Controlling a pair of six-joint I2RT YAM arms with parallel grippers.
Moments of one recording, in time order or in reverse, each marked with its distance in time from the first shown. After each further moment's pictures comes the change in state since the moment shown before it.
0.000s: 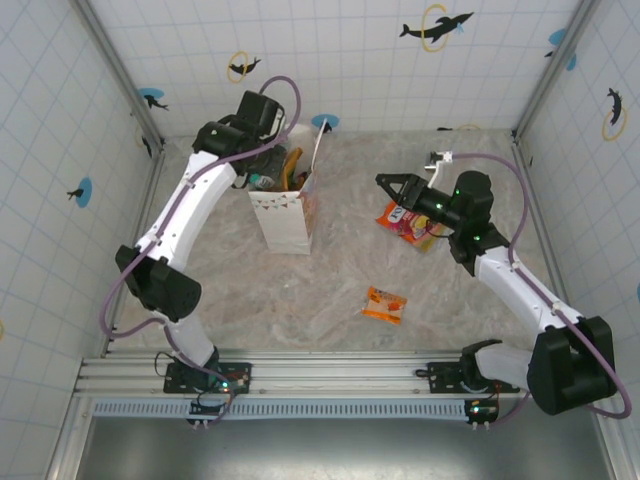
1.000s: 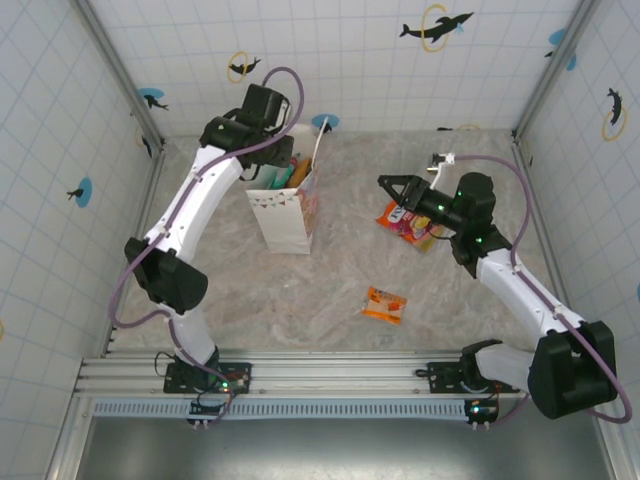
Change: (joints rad) left arm 0.000 0.040 0.064 0.085 0.085 -0.061; right arm -0.009 -0.022 -0.007 -0.023 0.002 -0.005
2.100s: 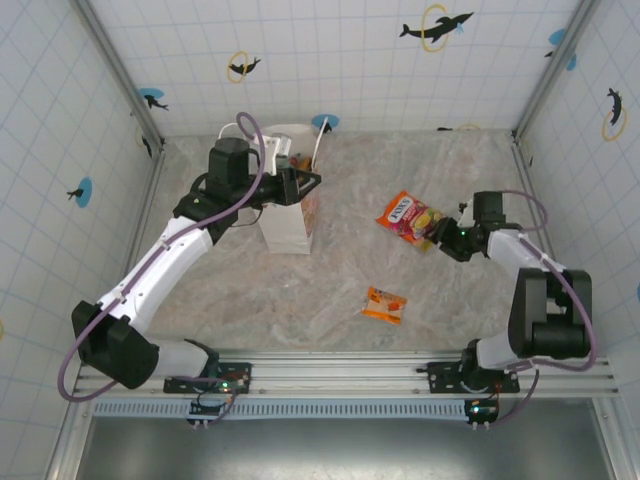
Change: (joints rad) left arm 0.000 -0.493 -0.796 0.742 0.703 -0.321; right arm -0.330 0.304 0.002 -0.715 0.178 -0.419
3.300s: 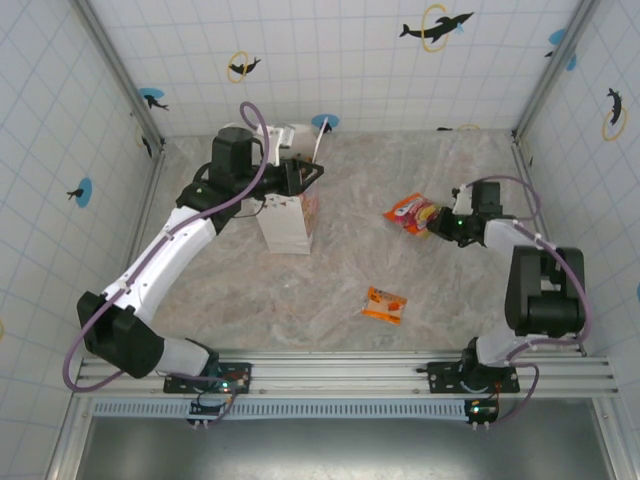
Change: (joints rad) left arm 0.000 0.060 0.093 -0.041 -0.012 0.030; right arm 0.005 0.083 0.068 0.157 -0.055 -0.170
